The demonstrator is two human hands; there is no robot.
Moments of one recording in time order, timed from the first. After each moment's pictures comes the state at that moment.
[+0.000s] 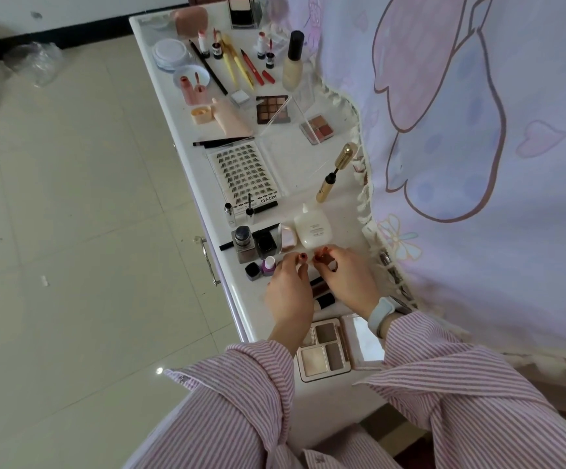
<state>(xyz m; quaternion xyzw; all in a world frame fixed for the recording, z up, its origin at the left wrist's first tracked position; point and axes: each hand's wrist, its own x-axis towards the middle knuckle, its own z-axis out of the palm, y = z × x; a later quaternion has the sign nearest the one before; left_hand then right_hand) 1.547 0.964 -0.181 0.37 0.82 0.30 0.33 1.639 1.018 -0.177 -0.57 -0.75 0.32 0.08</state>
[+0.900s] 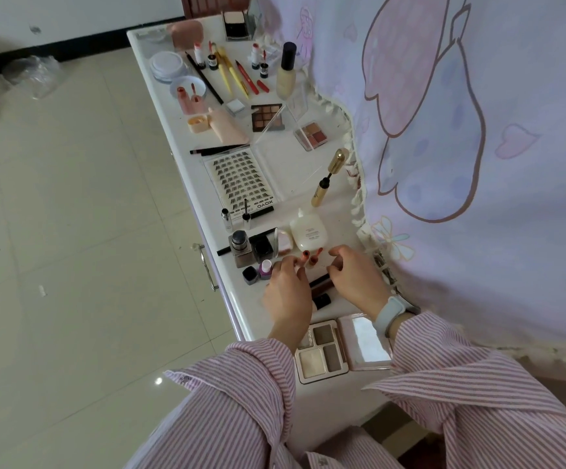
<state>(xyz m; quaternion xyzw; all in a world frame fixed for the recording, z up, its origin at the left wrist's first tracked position) 1.547 0.967 -0.181 0.40 0.83 0.25 0.31 1.647 1.024 -0.156 -0.62 -0.73 0.29 0.00</state>
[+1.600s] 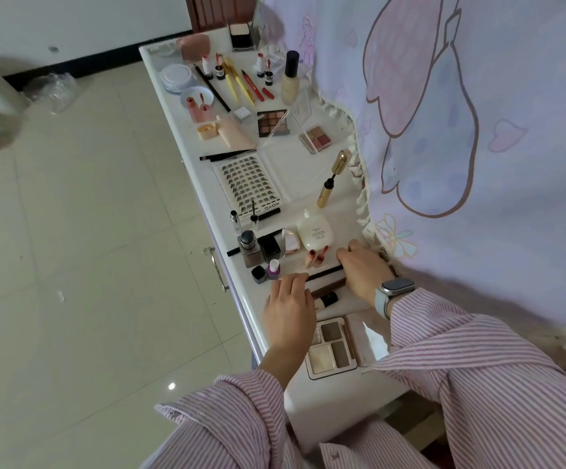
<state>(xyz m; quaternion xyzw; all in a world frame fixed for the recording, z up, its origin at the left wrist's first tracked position) 1.541 0.925 -0.188 0.56 0.77 0.29 0.13 1.649 1.031 -0.144 -0.50 -0.83 0.13 -0.20</state>
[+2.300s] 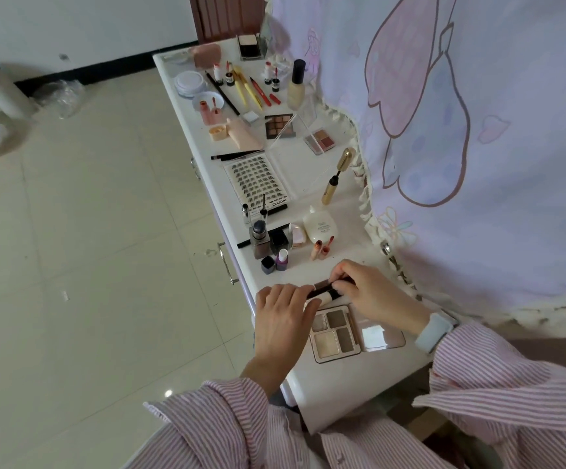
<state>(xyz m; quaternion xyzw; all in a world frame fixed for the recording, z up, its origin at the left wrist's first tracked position) 1.516 0.880 -0.173 0.66 0.69 0.29 0.04 1.651 0.970 -0.096 -0.49 -0.77 0.40 -0.01</state>
